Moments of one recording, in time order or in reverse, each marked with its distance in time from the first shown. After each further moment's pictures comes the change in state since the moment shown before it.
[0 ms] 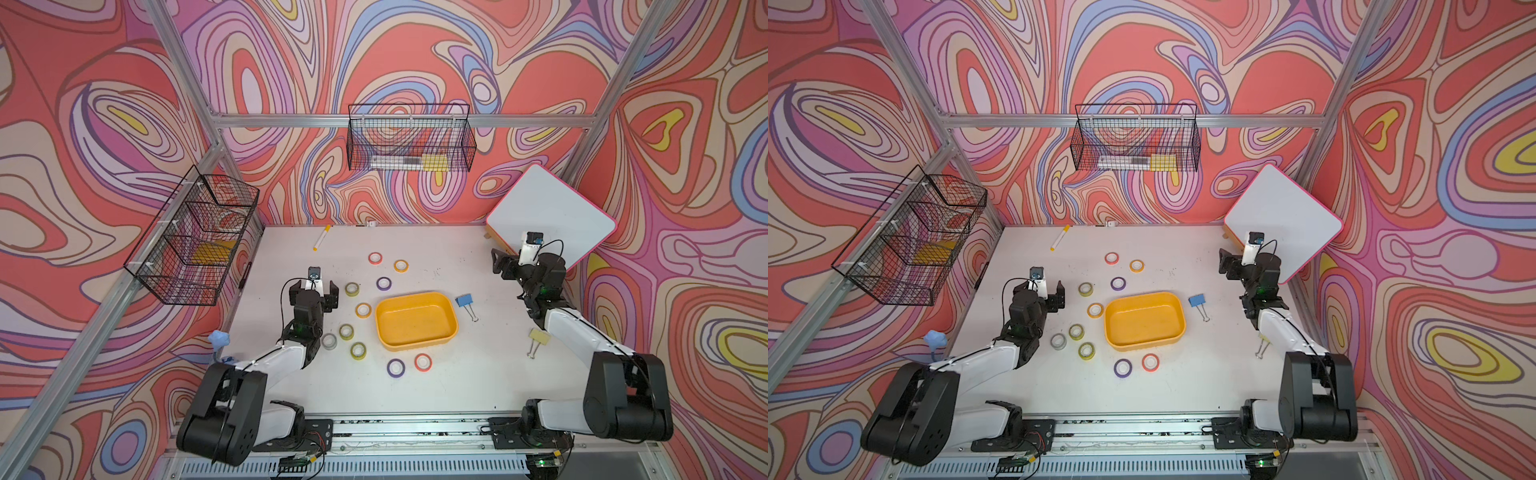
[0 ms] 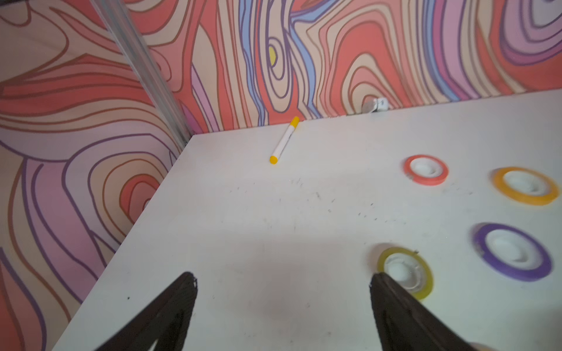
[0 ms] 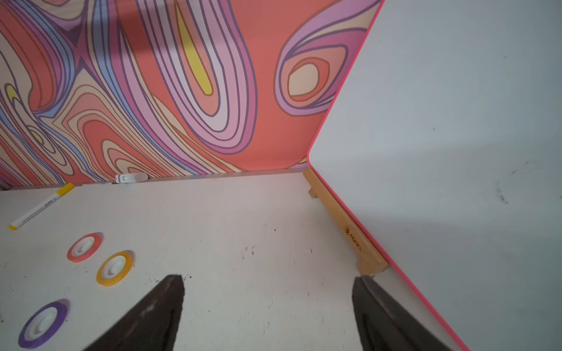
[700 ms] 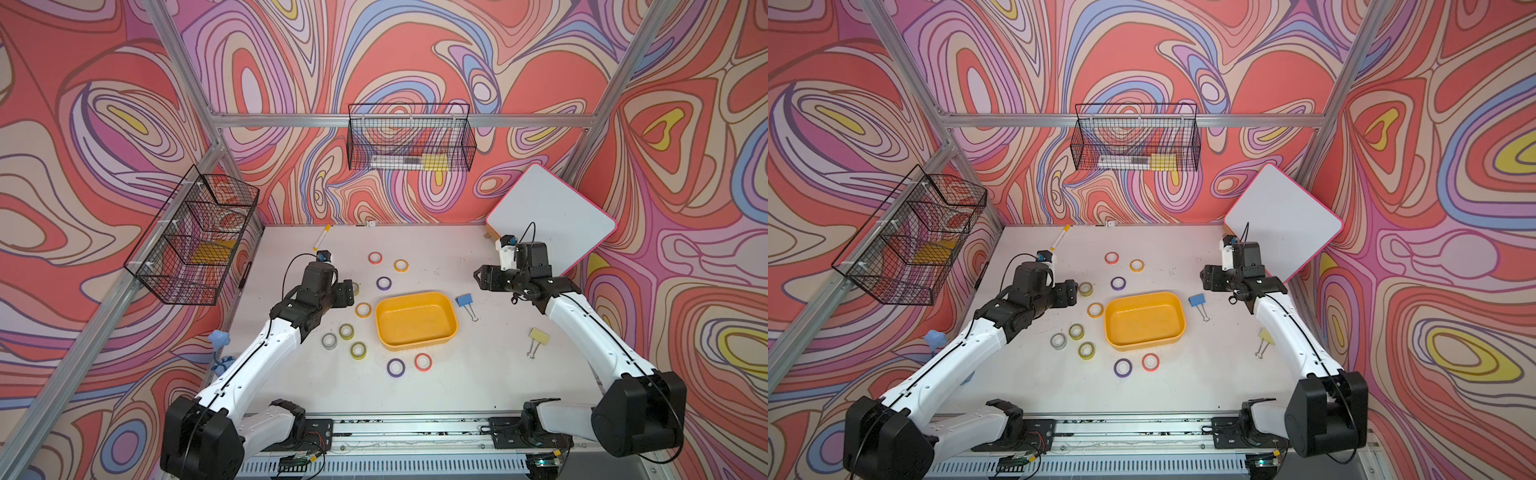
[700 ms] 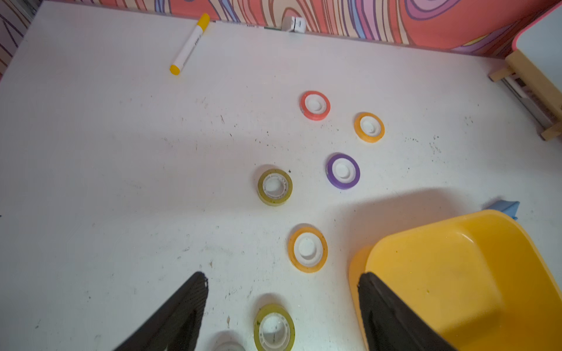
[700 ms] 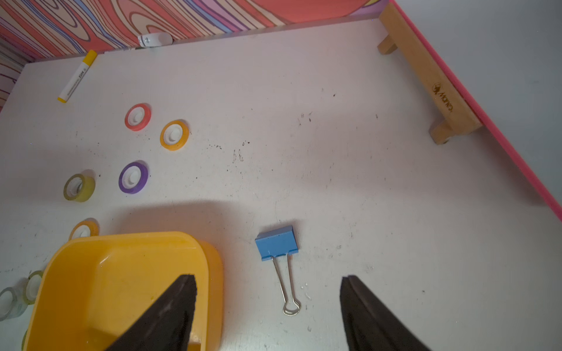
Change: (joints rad) left arm -0.106 -0.088 0.419 -0.993 0.246 -0.388; right arm 0.175 -0.036 0.280 -0.885 -0.004 0.047
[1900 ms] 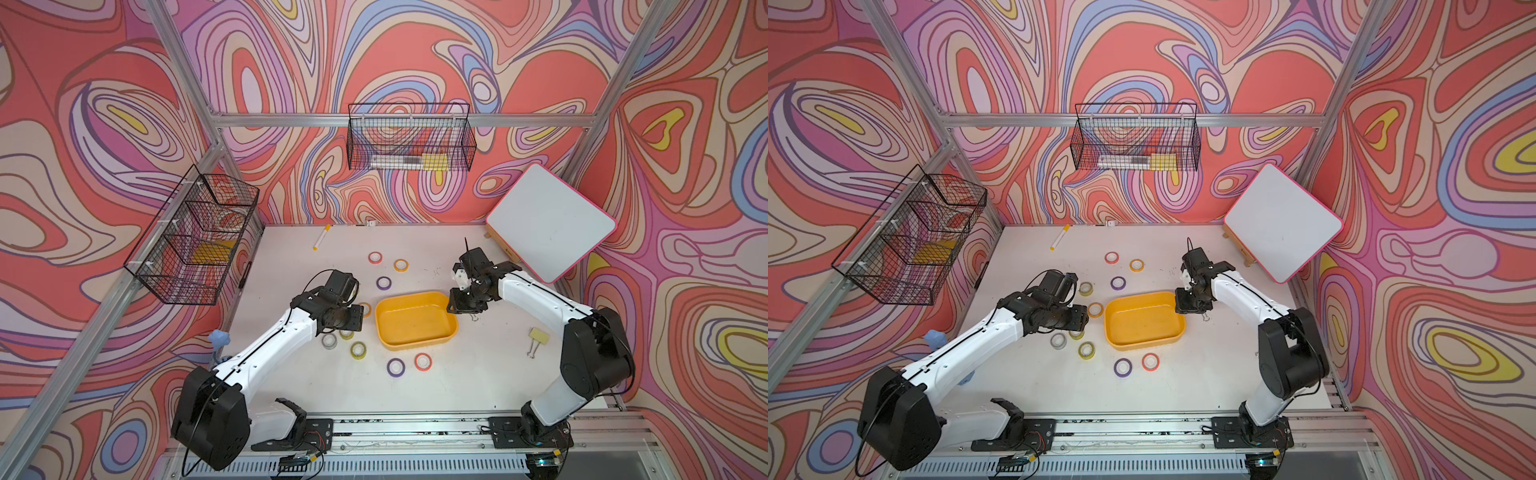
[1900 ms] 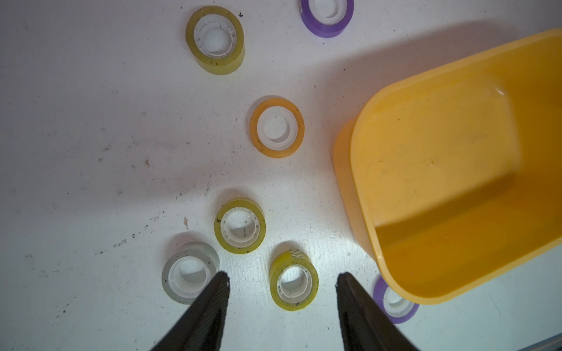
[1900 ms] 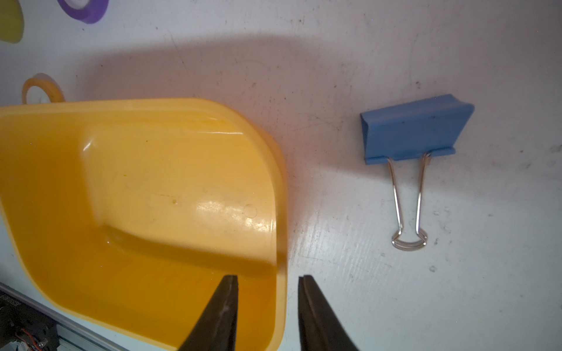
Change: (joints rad) left arm -0.125 0.125 0.052 -0.292 0.103 -0.021; right arm 0.252 0.352 0.143 -0.285 -0.041 0.122
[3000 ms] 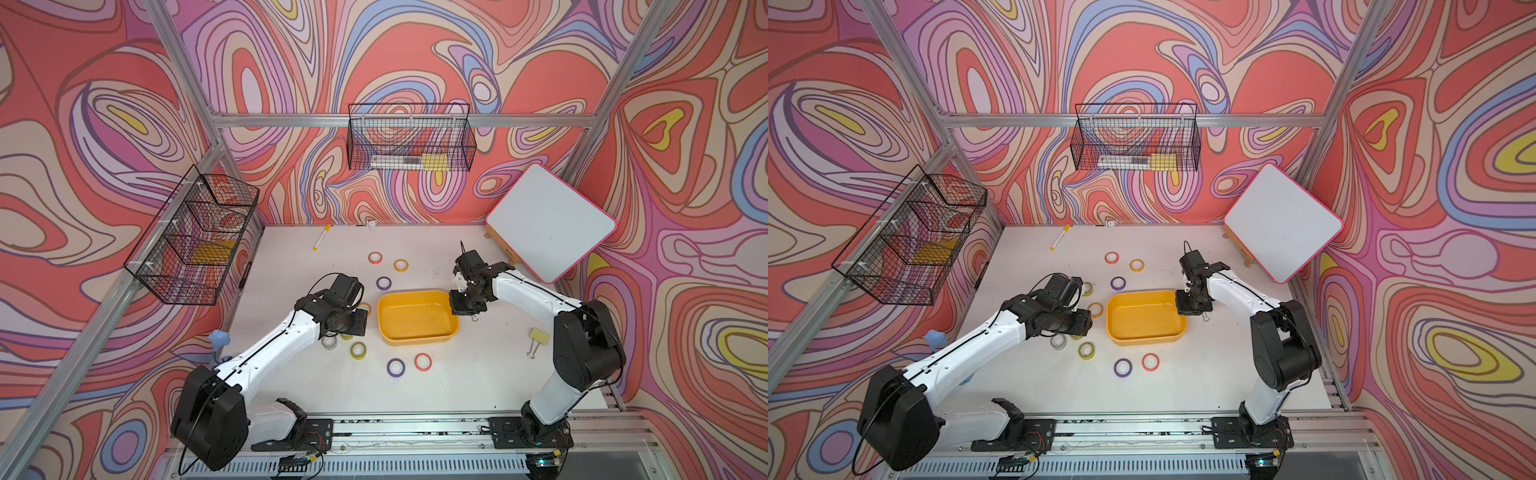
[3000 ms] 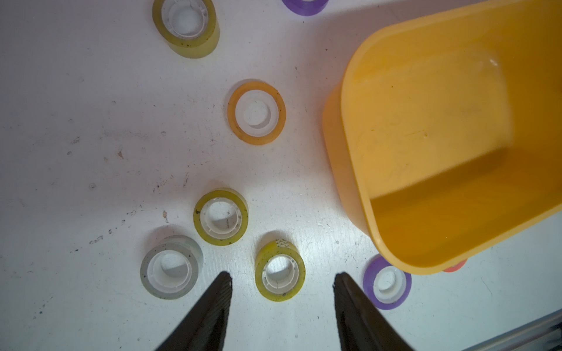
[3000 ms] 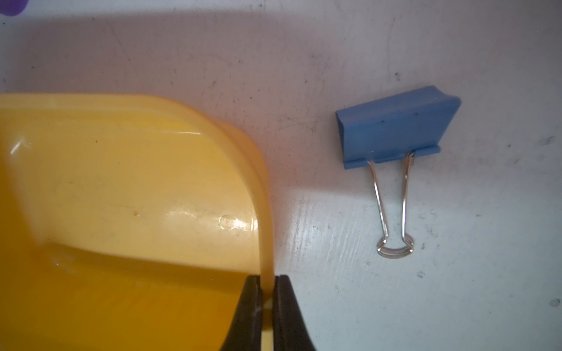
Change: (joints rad) left arm -0.067 0.002 -0.009 -0.014 0.002 -0.018; right arm 0.002 0.048 0.001 0.007 0.074 0.024
